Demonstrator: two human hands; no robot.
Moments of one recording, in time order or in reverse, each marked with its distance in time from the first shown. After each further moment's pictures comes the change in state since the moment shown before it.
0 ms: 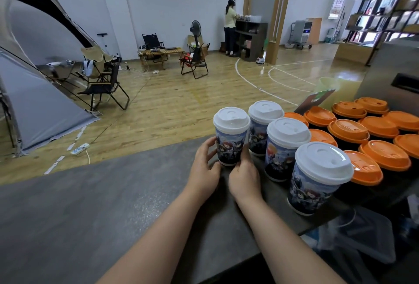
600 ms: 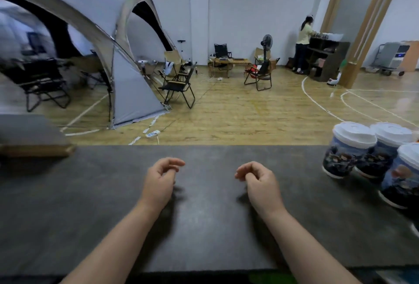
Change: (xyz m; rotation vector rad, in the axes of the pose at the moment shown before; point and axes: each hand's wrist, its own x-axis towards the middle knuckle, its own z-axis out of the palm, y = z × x) left_hand -0.157 0.019 -0.333 0.138 0.526 -0.134; right_hand -0.142 -0.145 0.113 0.434 -0.398 -0.135
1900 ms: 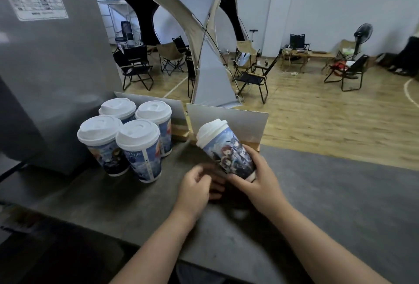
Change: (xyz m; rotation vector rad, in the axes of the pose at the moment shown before) left_hand 0.055 -0.086 -0.426 -0.249 0.112 -0.281; right_hand -0.071 -0.106 0.497 -0.098 -0.414 -0.336
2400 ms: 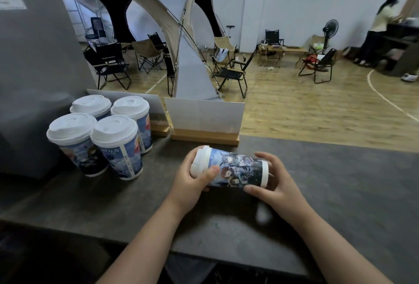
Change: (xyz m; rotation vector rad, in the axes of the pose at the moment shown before) left_hand -0.004 -0.006 0.005 0.054 -0.260 0.237; right_hand -0.060 0.023 -0.065 0.210 -0.039 0.079
